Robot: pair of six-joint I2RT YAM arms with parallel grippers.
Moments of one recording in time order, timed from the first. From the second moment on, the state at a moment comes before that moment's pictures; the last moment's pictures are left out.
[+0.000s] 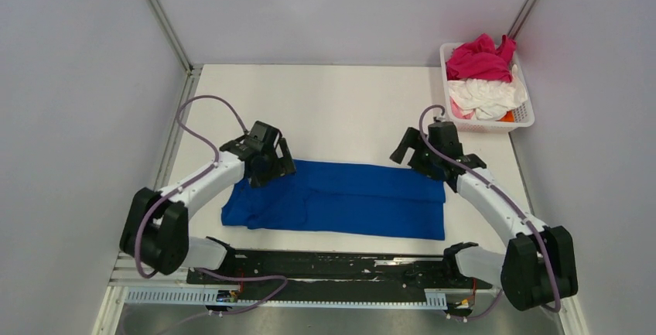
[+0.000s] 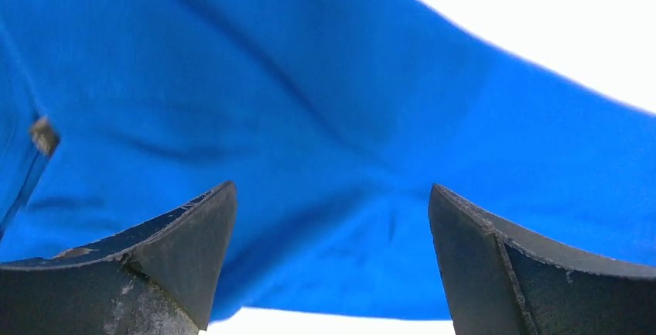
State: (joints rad) left arm -0.47 1.30 0.85 -0.64 -0.10 -0.77; right arm 0.26 1.15 0.75 -0.42 0.02 0.66
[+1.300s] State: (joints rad) left arm -0.37 2.93 2.60 0.09 0.31 -1.11; right arm 0.69 1.56 0.69 -0.03 -0.66 0.56
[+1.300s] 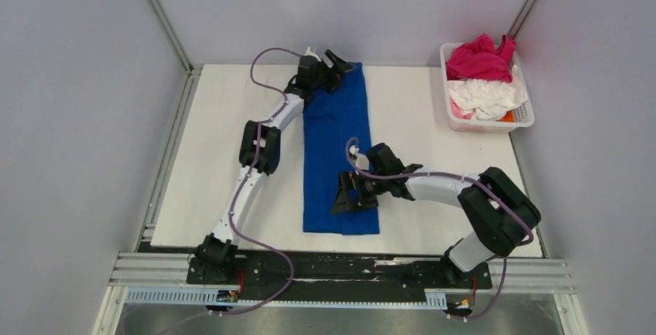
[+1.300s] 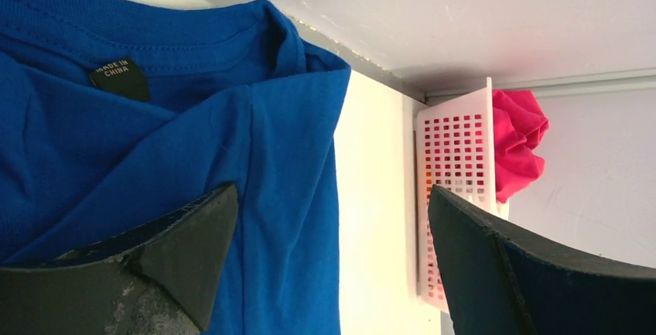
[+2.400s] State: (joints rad) left arm -0.70 1.19 0.84 -0.38 0.07 -0.65; right arm 0.61 0.85 0.47 -0.26 -0.21 0.72
